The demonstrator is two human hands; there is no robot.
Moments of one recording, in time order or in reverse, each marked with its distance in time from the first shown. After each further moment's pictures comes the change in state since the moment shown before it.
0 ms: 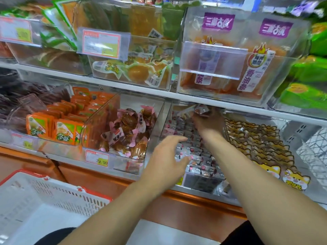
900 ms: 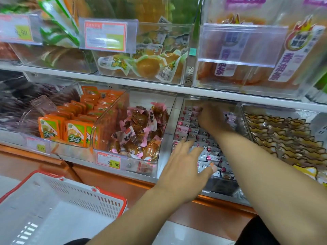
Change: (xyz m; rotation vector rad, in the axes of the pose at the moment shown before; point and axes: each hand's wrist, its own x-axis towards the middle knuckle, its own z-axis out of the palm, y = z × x) left_hand 0.000 -0.016 0.014 0.262 -0.204 -0.004; right_hand 0.048 0.035 0.049 -0.602 -0.258 -0.351
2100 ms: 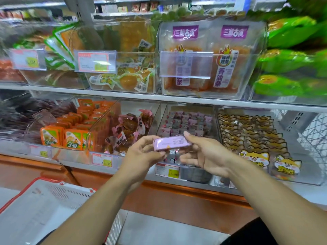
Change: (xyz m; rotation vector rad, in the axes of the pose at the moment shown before) left_hand -0.031 0.003 -0.052 -1.209 0.145 -0.345; right_hand -0.150 -0.014 -0.104 1.294 -0.636 0.566
